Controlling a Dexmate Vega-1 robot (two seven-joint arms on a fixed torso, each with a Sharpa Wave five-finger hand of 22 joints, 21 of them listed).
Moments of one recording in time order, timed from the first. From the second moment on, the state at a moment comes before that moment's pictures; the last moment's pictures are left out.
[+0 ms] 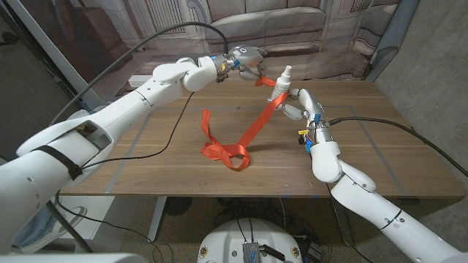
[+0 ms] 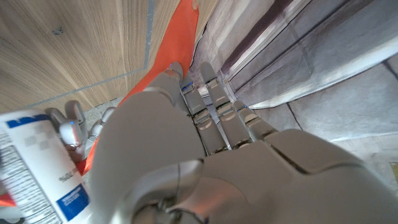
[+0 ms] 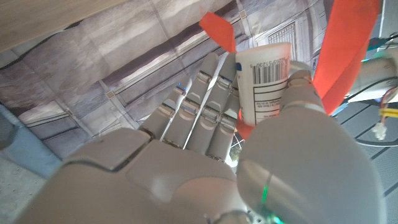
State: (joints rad) left arm 0.18 0.61 0.84 -1.45 0.77 -0.36 -0.02; left_hand 1.15 0.08 0.43 -0.12 0.18 1.04 -0.06 0.46 0.20 1.10 -0.20 0.33 0.41 0.90 -0.12 0.21 0.24 0.19 -0.04 0.20 0.17; right arm -1.13 -0.64 -0.42 -2.02 -0.34 -0.10 -0.57; right_hand 0.88 -0.06 0.21 -0.14 0.18 1.01 -0.14 0.23 0.20 1.17 -0.16 0.29 0.22 1.02 -0.16 0.20 0.19 0.47 -0.05 0.24 0.20
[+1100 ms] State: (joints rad) left arm 0.36 0.78 0.65 -1.68 0.69 -0.32 -0.01; left_hand 1.15 0.08 0.44 -0.13 0.18 1.04 -0.06 0.47 0.20 1.10 -0.20 0.33 0.43 0.90 -0.12 0.21 0.25 0.19 -0.04 0.20 0.17; right arm -1.03 -0.60 -0.42 -1.83 -0.22 -0.22 -0.60; right_hand 0.88 -0.06 0.21 -0.14 0.18 1.01 -0.14 0.23 0.20 1.17 -0.16 0.29 0.22 1.03 -0.17 0.20 0.19 0.47 -0.05 0.24 0.20
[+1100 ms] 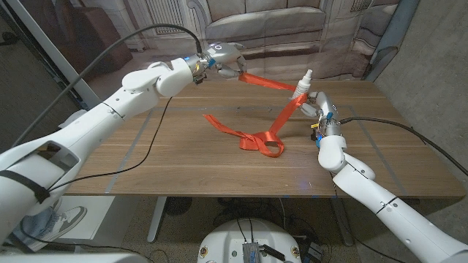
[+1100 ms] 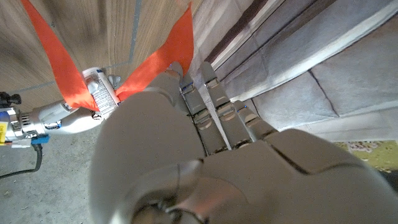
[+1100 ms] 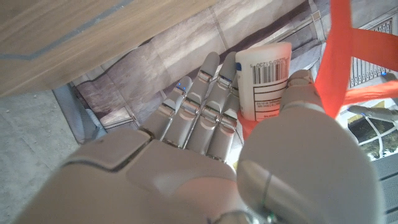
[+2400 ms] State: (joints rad) left arm 0.28 0.65 0.63 -1.81 0.61 -0.55 -0.18; left_hand 1.14 0.07 0.46 -0.11 0.18 1.04 -0.06 0.47 0.21 1.10 -0.20 0.32 0.46 0.90 -0.12 0.22 0.26 0.19 -0.04 0.20 0.17; right arm -0.89 -0.56 -0.54 -1.65 -0.13 -0.20 -0.58; right_hand 0.88 -0.06 0.21 -0.14 0.18 1.02 -0.14 0.23 0.20 1.17 -0.16 0.29 0.21 1.04 -0.17 0.20 0.18 0.47 -0.05 0.24 0.20
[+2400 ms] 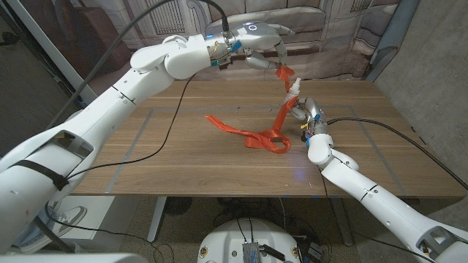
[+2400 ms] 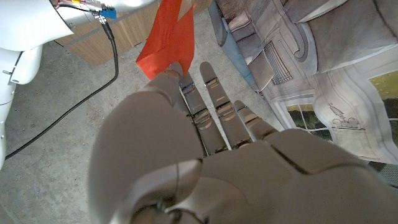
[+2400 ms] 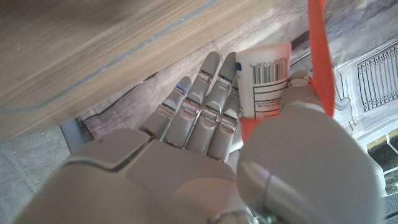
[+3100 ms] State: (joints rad) left arm 0.30 0.62 0.61 -1.82 0.64 -0.49 -0.17; left_hand 1.14 0.07 0.46 -0.11 0.18 1.04 -0.06 0.48 0.21 1.10 -0.20 0.32 0.47 0.89 -0.12 0.22 0.27 0.19 -0.04 0.20 0.17; right arm -0.91 -0.59 -0.55 -1.70 -0.12 -0.21 -0.56; right_hand 0.88 -0.06 0.21 -0.14 0.18 1.02 -0.14 0.23 0.20 1.17 -0.16 0.29 0.21 1.04 -0.17 0.20 0.18 0.47 -0.05 0.24 0.20
